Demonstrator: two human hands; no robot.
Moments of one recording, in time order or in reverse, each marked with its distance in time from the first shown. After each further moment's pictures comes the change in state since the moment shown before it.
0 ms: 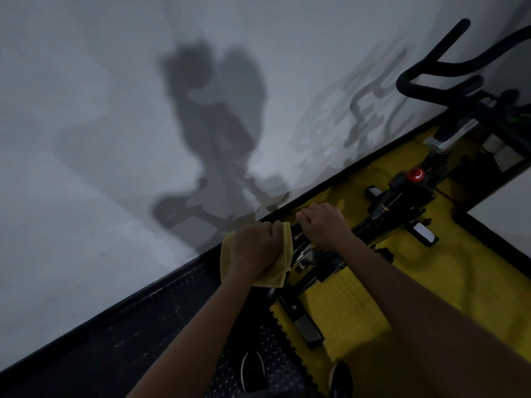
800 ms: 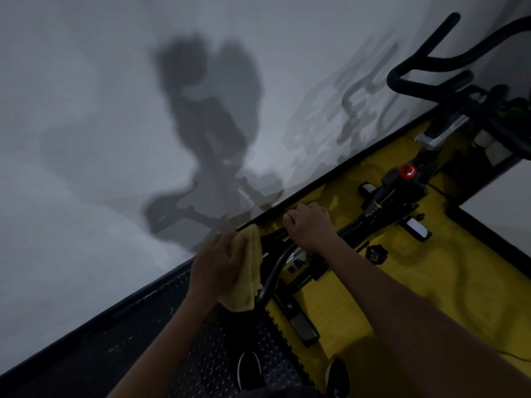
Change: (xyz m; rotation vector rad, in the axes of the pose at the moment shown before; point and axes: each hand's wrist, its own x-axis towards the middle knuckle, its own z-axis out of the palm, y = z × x) left_hand -0.036 -0.052 0.008 -0.287 0.060 -0.187; right_hand 0.006 -0.009 0.003 -0.078 -0.012 0.008
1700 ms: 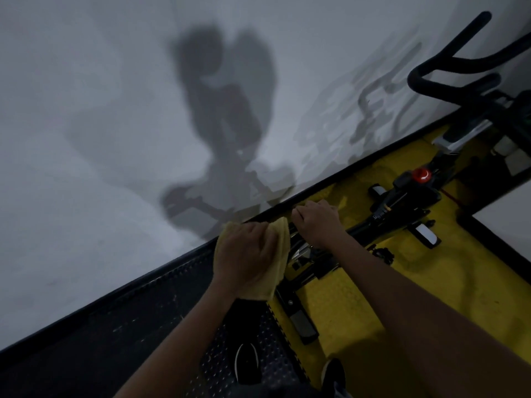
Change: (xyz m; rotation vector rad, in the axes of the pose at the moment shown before) left_hand -0.003 0.047 0.001 0.147 0.115 0.229; right_hand -0.001 0.001 -0.003 0.047 -0.009 0.016
